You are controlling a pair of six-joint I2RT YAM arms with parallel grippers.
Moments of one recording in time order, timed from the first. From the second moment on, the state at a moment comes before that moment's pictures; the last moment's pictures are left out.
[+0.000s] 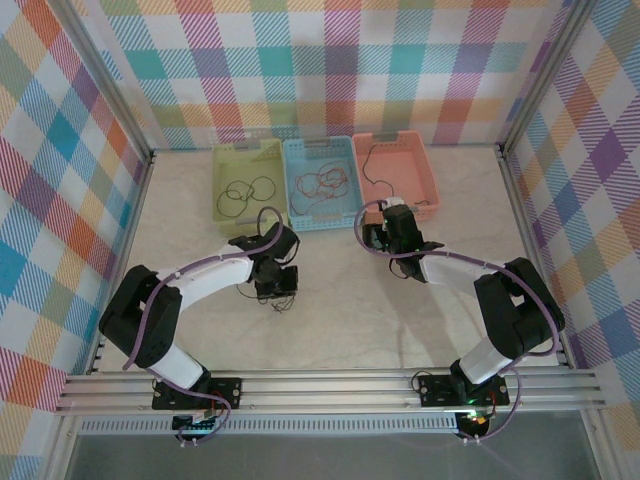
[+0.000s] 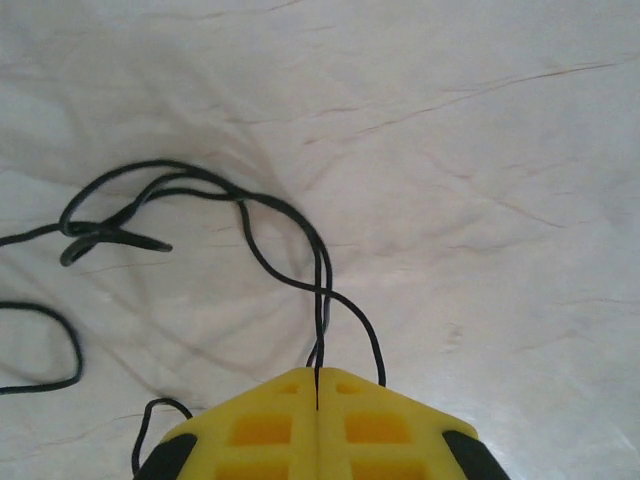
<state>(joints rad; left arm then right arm) -0.63 1.56 0.96 -0.70 0.14 -0.70 0.50 1.57 0.79 0.13 0.17 0.27</state>
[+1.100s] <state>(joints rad) -0.63 1.42 0.94 -0.29 0.31 -0.59 0.60 1.55 0.70 0.48 -0.51 0.10</state>
